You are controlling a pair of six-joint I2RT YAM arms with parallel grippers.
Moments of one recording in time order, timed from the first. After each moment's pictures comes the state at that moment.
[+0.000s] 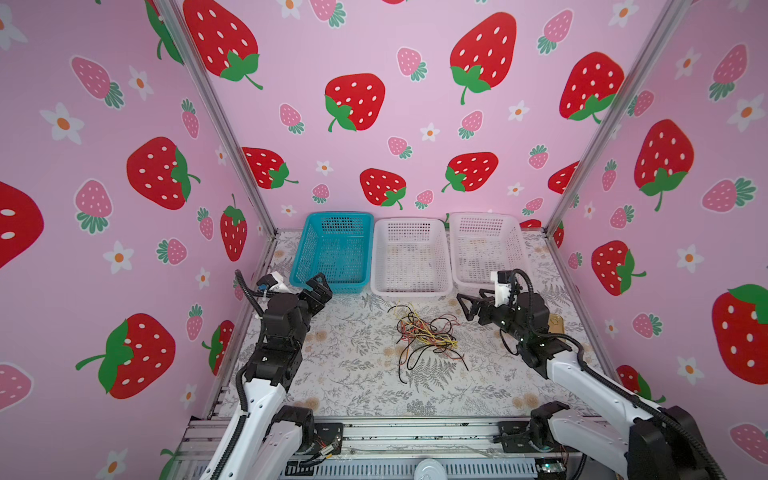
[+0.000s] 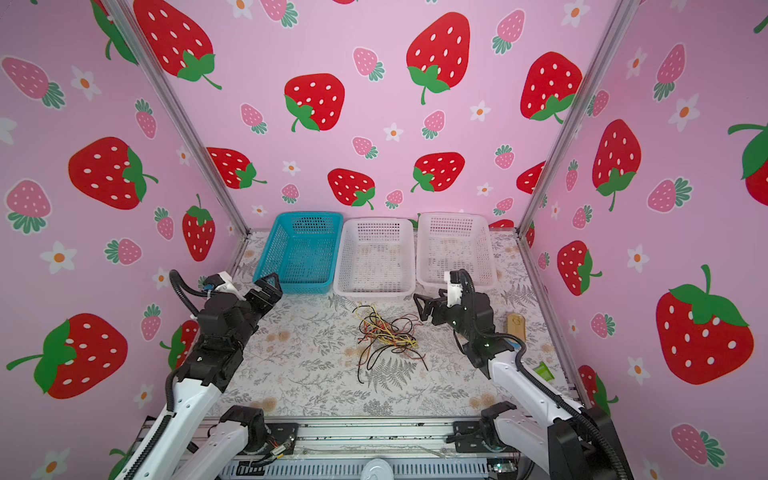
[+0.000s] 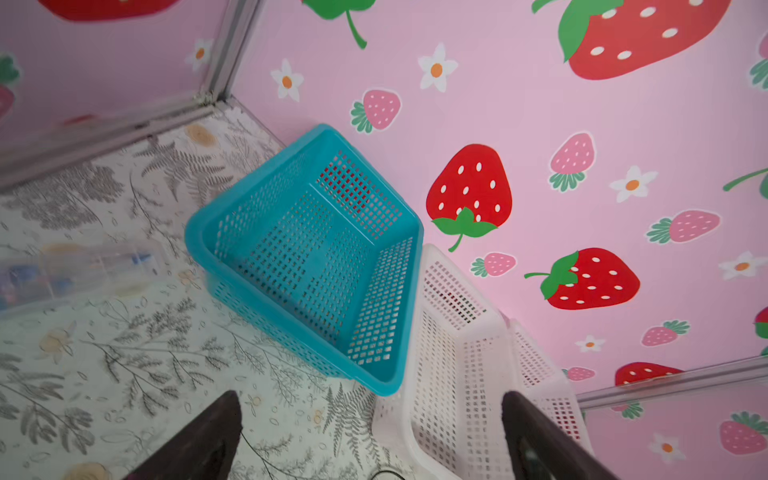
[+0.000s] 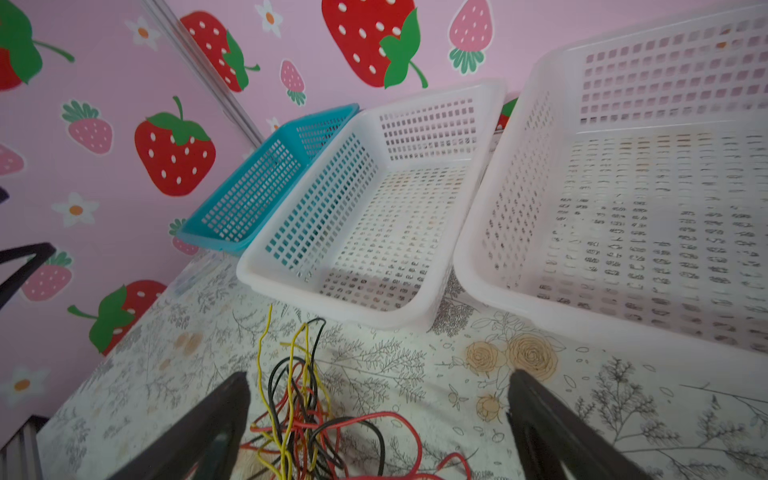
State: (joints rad) left arm -0.12 0.75 0.63 -0.20 -0.10 -0.82; right arm 0.48 1.05 0.46 0.29 -0.27 0.34
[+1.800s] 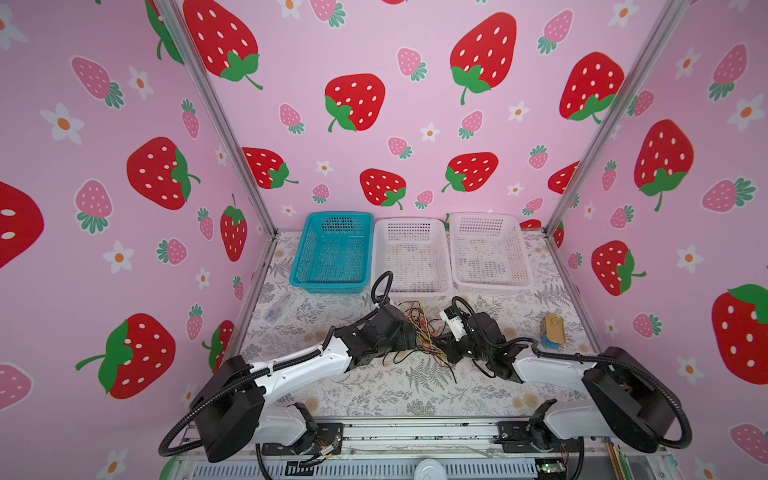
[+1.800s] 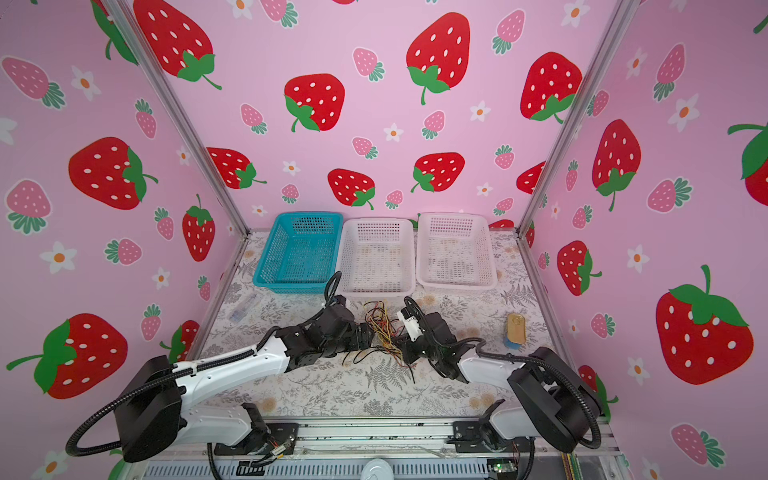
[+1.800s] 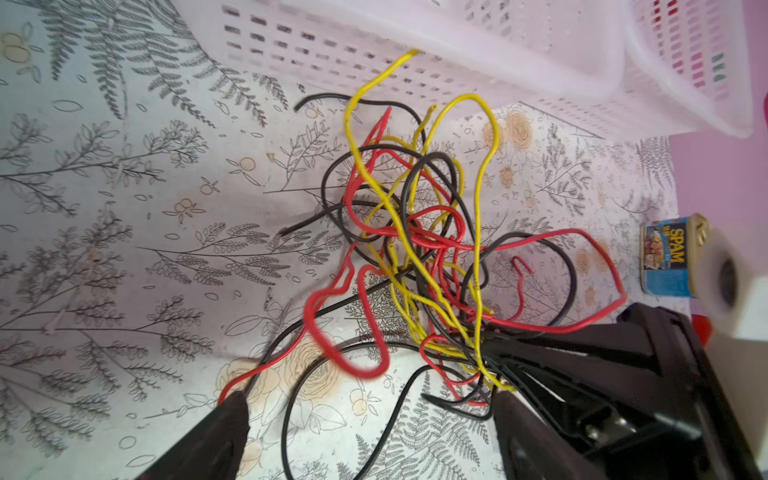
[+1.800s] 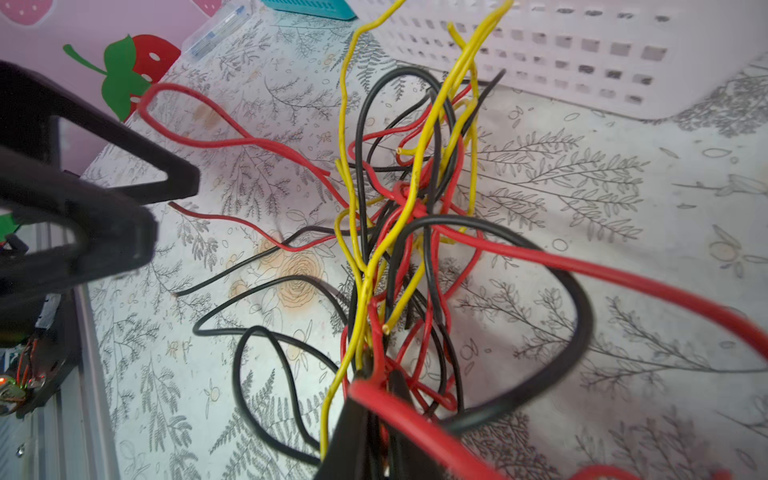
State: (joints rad) left arm -0.86 1.33 0.75 -0.28 -0.10 -0.88; right arm 0.80 1.36 0.39 0.36 -0.31 0.25
